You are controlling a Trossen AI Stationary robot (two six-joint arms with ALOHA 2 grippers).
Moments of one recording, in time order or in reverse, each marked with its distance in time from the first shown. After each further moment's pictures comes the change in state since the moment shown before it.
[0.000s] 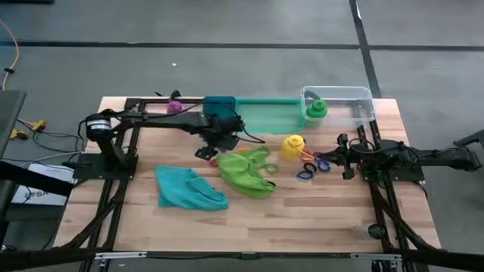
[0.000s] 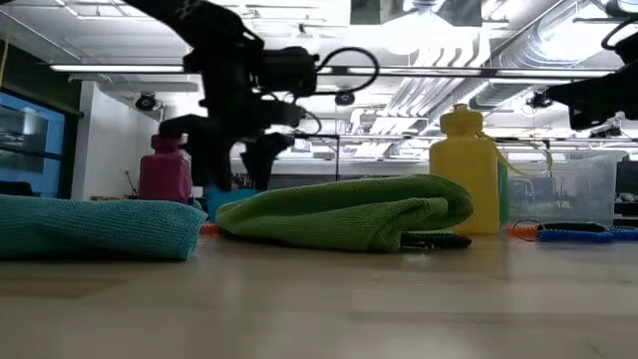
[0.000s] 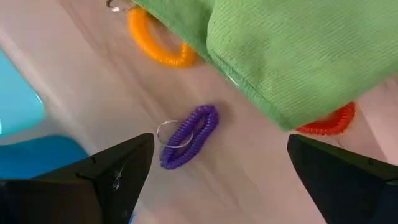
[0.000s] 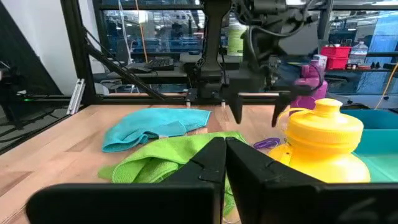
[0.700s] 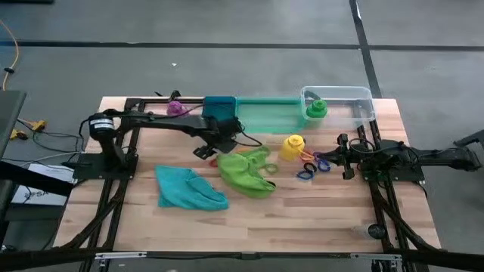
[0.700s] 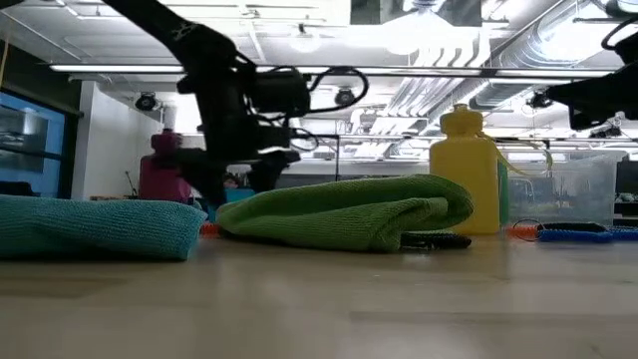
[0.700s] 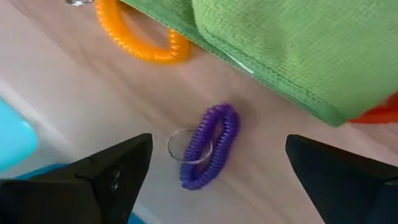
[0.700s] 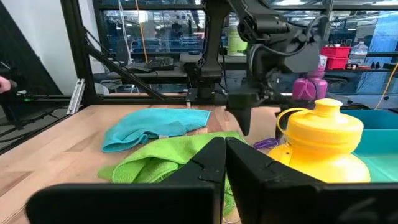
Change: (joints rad) left arm 0.024 0.037 -0.107 0.181 -0.002 0.237; right arm 0.000 0.000 0.000 0.000 0.000 0.000
